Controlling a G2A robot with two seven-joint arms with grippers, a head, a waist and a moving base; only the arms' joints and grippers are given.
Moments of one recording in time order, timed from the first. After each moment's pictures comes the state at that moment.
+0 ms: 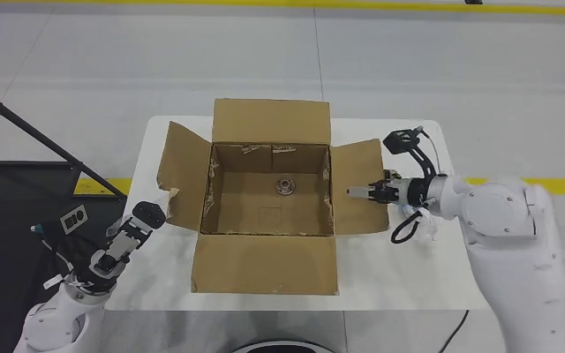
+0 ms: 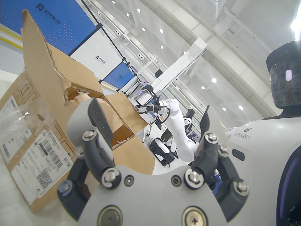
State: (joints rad) left arm 1.74 -1.22 -1.91 -1.84 -0.48 -0.88 -0.85; right arm -0.93 -1.03 1.39 -1.85 -0.48 0.03 1.29
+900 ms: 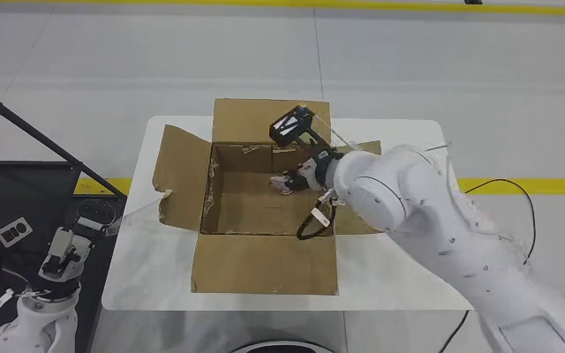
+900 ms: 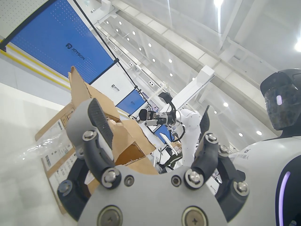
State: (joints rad) left arm 1.80 -1.22 -2.04 -1.80 -0.55 -0.91 -0.72; right arm -0.40 -1.18 0.67 -1.79 -0.75 0.20 1.20
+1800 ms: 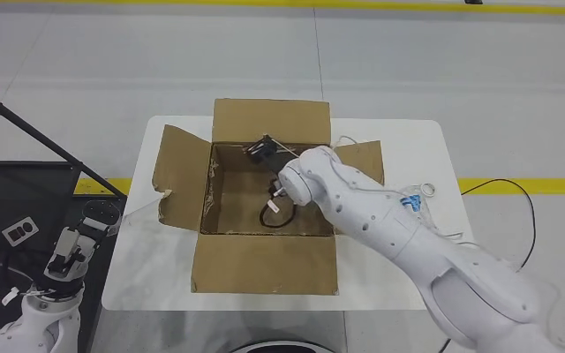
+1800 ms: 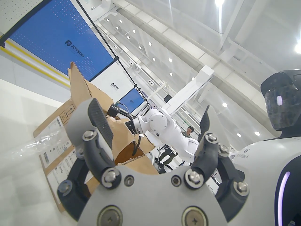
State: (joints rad) left arm 1.80 -1.21 -2.02 -1.80 -0.55 -0.90 -0.72; right arm -0.26 -1.48 0.35 -1.08 -0.69 0.21 1.09
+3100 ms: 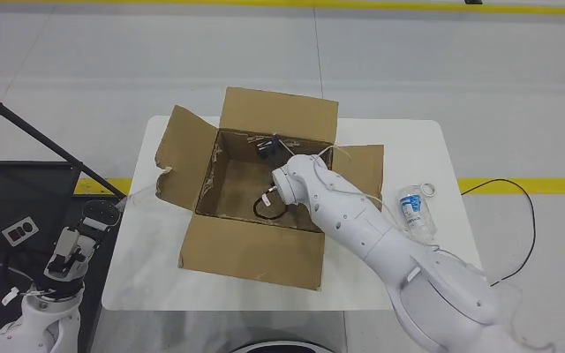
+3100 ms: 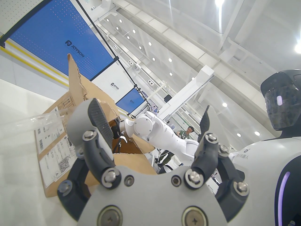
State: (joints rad) left arm 1.80 -1.21 -2.02 -1.80 -0.55 -0.90 -0.72; right arm -0.32 -1.63 0.41 -0.80 -0.79 0.35 0.95
